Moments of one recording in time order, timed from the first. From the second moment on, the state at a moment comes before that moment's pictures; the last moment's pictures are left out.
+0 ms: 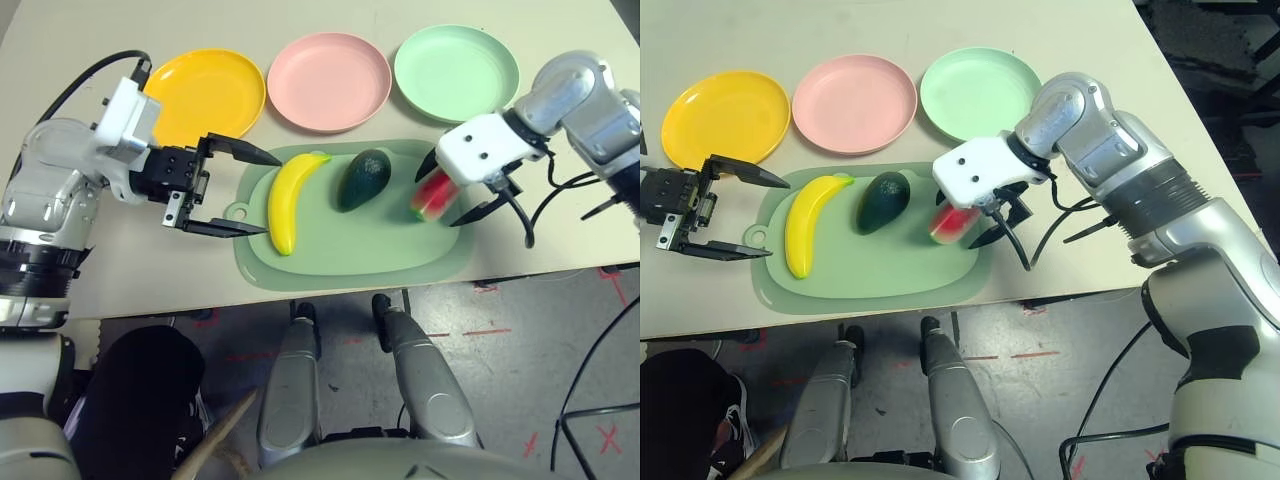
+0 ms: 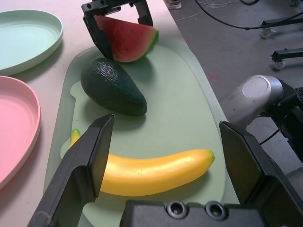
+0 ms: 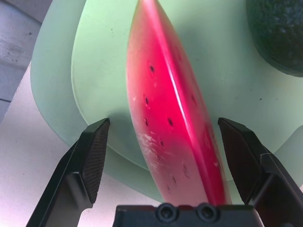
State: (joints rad) left arm -0.72 1.04 -0.13 0.22 -0.70 -0.06 -1.60; right arm -1.29 -0.85 0.79 0.42 0.14 -0.19 1.61
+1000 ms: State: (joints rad) left arm -0.72 0.99 -0.10 0.22 -0.64 0.00 -1.57; right arm -1.45 -0.78 0.76 0.54 0.18 -0.09 1.61
